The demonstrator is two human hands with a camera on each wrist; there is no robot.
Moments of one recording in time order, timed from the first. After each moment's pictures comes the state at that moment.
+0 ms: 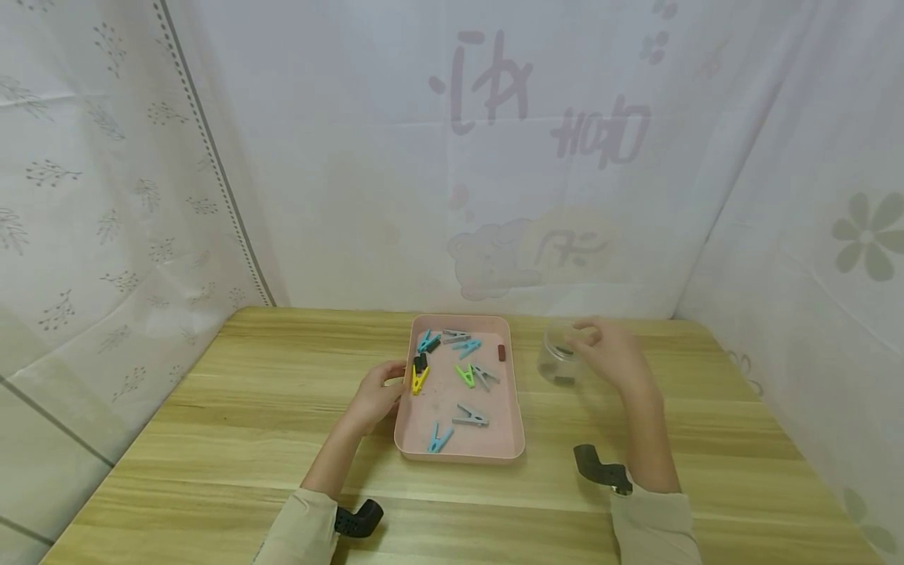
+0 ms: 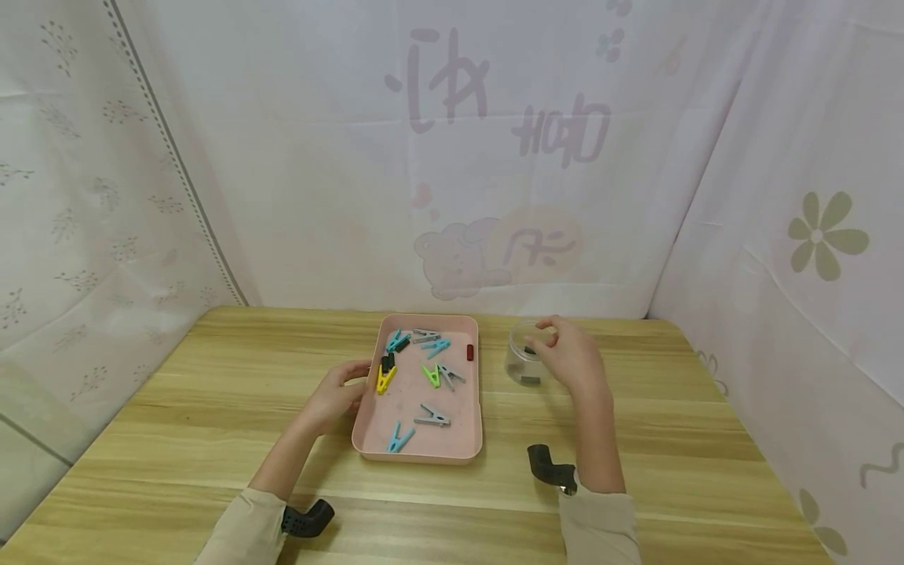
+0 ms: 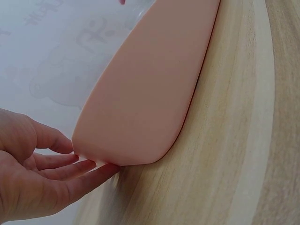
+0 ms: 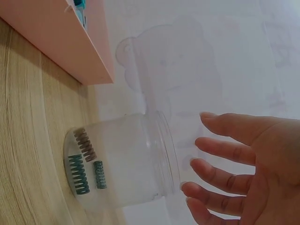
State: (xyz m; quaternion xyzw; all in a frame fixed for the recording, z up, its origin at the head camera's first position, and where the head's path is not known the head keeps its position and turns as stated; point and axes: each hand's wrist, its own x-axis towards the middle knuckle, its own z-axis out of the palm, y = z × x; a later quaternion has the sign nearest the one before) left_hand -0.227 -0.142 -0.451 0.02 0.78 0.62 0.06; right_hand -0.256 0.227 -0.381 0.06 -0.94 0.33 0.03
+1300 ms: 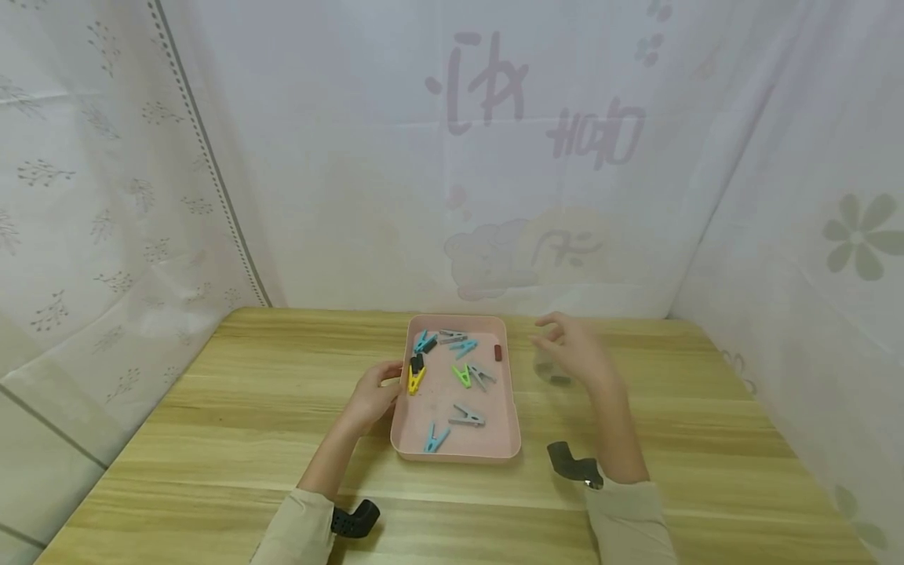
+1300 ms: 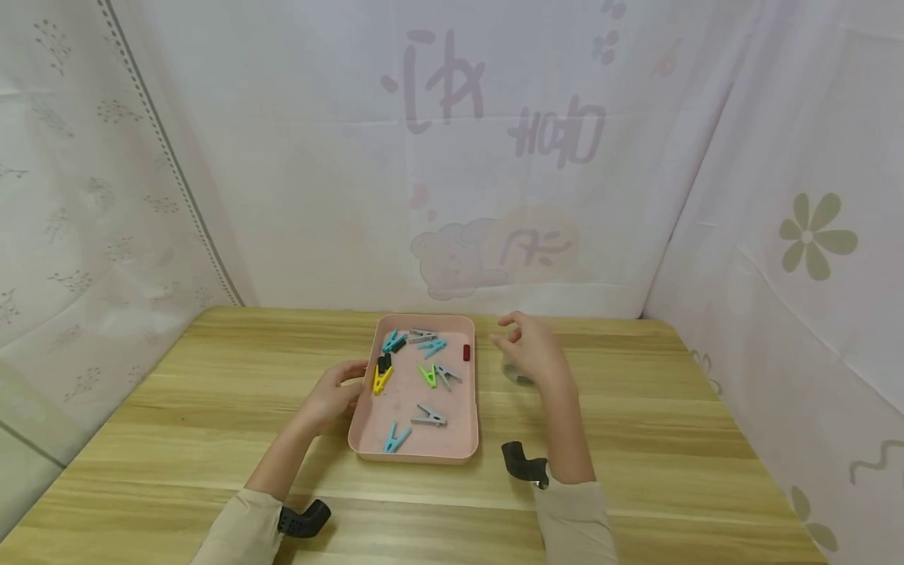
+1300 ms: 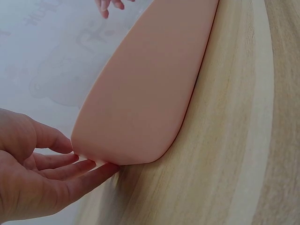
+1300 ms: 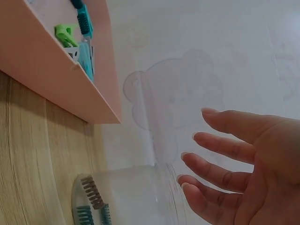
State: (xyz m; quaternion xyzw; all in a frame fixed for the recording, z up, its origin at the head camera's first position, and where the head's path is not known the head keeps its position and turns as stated) left_hand -0.228 -0.142 -0.453 0.02 0.79 0.61 0.06; right_hand -0.265 0.192 -0.382 0.12 -0.93 0.35 0.02
